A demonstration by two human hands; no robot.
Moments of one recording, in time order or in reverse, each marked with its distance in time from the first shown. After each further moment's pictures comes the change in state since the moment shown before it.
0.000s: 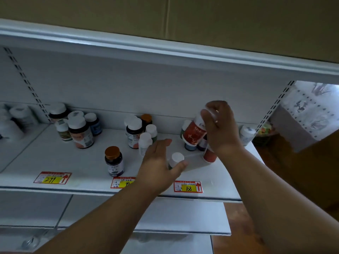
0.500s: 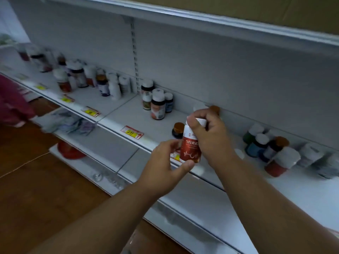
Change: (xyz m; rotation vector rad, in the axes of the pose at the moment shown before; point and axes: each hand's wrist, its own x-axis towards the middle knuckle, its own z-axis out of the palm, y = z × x) left_hand -0.118 -0.024 -0.075 -0.115 0.286 -0.240; right_hand -0.086 -0.092 0.099 0.550 -0.563 -0.020
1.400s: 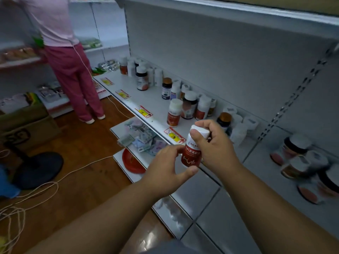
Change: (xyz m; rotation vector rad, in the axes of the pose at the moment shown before) left_hand 0.118 -0.281 -0.370 0.257 0.086 -0.166; right_hand 0.170 -0.048 0.460 0.036 -0.314 -0.014
